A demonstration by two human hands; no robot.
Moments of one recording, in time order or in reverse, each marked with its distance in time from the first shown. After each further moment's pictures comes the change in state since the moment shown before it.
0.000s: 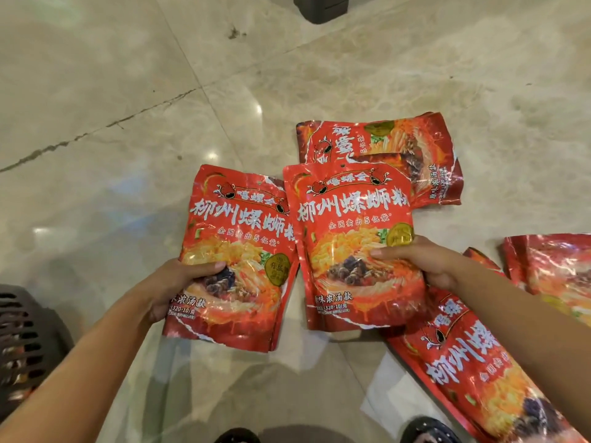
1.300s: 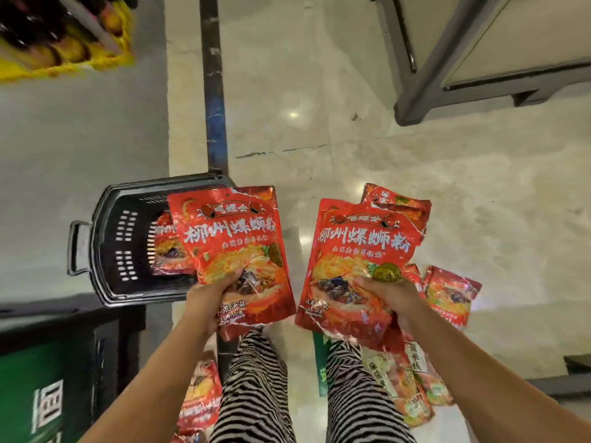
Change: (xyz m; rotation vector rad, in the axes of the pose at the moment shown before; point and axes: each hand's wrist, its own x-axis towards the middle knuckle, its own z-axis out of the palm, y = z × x) left_hand -0.629 0.132 -0.028 -0.652 0.578 -0.198; right_hand -0.544 -0.294 0.150 -0.094 0.054 0.240
